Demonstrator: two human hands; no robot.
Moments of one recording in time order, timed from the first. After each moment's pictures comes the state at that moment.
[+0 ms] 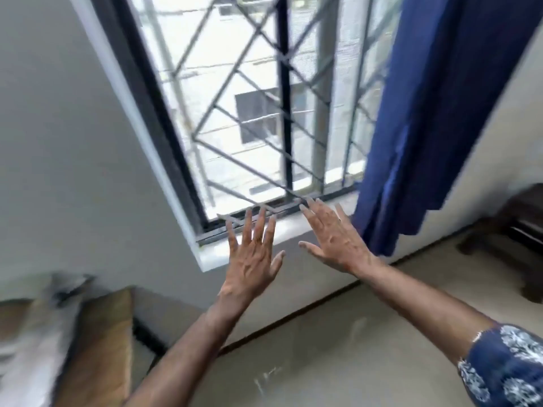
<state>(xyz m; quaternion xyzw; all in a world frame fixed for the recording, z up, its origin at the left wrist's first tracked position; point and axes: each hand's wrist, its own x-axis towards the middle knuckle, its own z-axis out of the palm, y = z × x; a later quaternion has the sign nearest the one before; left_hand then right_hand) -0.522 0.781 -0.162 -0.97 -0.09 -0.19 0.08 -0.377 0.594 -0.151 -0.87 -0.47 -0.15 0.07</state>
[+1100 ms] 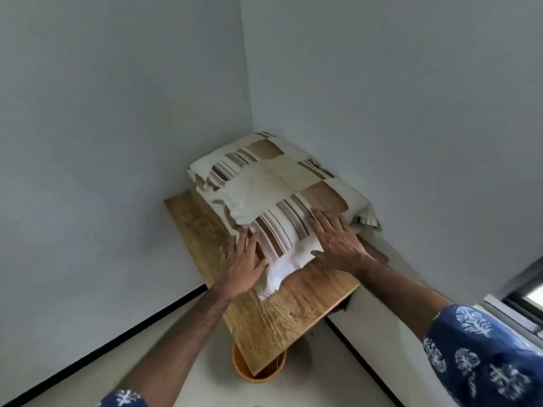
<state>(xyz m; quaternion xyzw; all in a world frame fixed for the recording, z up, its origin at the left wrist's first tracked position) -0.950 0.912 -0.208 -0.65 -0.75 -0.09 -0.11 -0.701 1.024 -0.188 -0.42 -0.91 -0.03 0.01</state>
